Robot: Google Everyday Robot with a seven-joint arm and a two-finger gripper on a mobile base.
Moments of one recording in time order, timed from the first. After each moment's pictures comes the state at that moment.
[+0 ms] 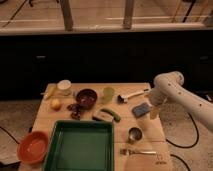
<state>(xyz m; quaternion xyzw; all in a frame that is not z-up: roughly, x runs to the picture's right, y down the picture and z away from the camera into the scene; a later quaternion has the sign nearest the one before) 0.277 0.120 0.849 -0.28 -0.06 -0.01 0.96</state>
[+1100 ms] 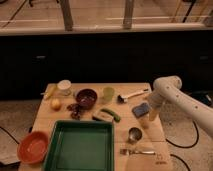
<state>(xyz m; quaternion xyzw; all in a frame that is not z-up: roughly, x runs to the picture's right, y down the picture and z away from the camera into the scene) 0.278 0.138 0.874 -0.29 -0.07 -0.01 0.95</state>
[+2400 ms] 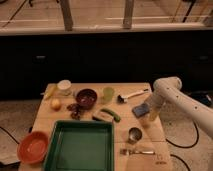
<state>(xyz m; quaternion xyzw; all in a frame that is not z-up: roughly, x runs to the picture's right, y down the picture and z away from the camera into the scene) 0.283 0.145 0.875 -0.30 -0.07 -0.01 0.95</state>
